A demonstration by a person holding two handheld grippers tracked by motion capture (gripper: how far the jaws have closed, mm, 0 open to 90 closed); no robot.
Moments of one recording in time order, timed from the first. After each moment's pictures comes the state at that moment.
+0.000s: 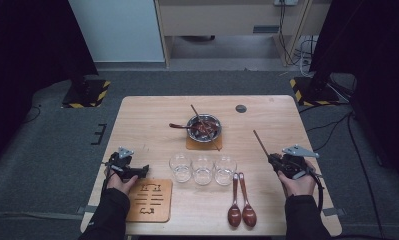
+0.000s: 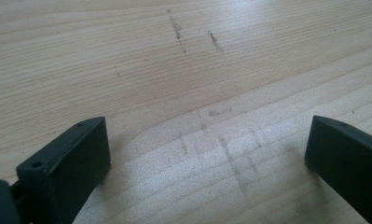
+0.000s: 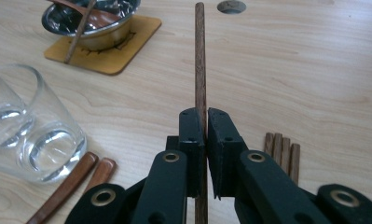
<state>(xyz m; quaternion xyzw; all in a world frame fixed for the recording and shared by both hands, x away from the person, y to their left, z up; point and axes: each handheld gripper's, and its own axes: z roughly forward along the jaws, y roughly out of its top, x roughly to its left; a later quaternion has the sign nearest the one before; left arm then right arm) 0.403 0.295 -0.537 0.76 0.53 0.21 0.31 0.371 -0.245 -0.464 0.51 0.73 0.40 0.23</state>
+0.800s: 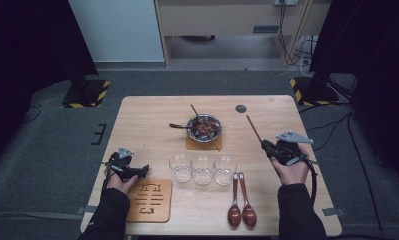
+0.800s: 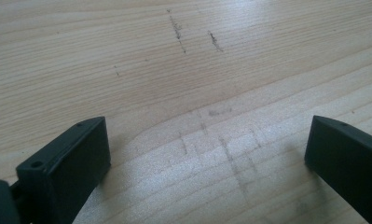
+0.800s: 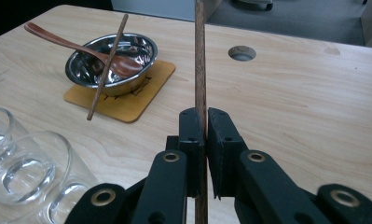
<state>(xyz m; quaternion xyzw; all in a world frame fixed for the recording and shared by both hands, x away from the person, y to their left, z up) 0.403 0.295 -0.537 0.76 0.53 0.21 0.31 0.395 -0.224 -0.432 0.49 0.72 0.43 0.24</state>
